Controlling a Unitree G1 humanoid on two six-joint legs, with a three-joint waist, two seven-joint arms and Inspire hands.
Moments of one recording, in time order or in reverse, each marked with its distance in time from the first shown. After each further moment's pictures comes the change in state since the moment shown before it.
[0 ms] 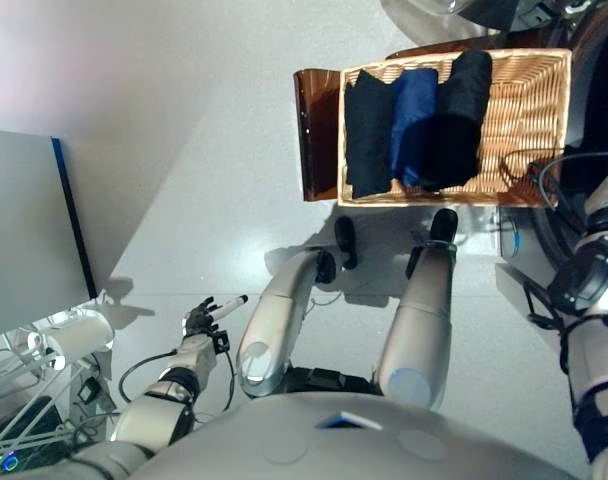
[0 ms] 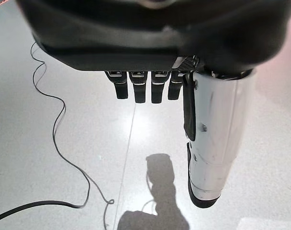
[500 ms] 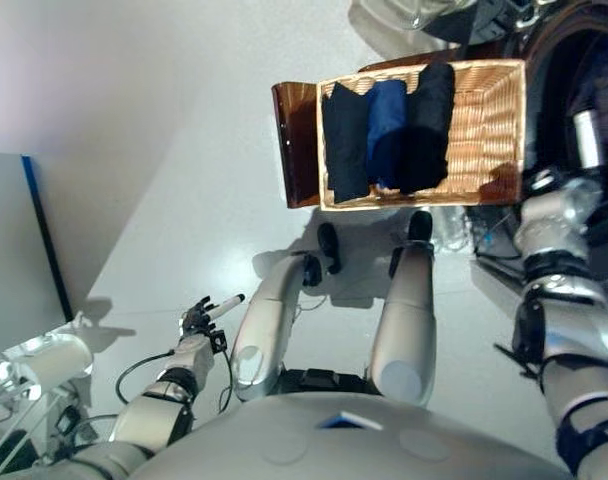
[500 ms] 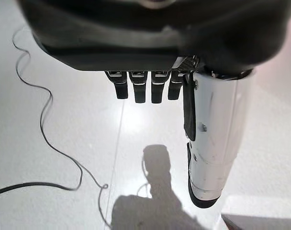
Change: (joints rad) left arm 0.002 0.008 0.038 0.000 0.028 -0.006 0.000; right arm 0.310 0.188 0.312 -0.157 -0.570 0.272 0.106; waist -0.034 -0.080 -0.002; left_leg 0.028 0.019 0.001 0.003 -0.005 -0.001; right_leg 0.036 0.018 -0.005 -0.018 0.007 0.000
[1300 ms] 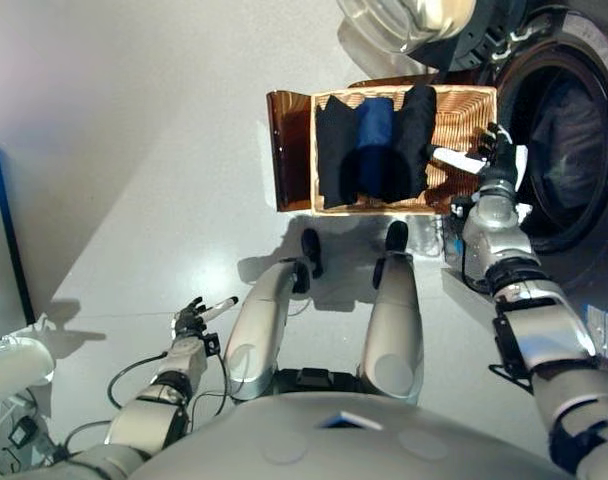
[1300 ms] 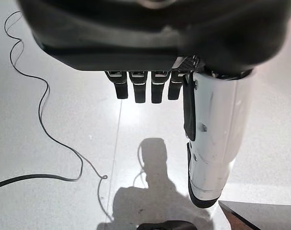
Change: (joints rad) left arm 0.016 0.017 0.022 0.004 0.057 -0.020 -0.002; right arm -0.036 0.008 0.319 0.006 -0.462 0.145 0.114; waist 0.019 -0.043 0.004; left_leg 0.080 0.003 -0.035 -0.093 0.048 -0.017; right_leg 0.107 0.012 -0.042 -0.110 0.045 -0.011
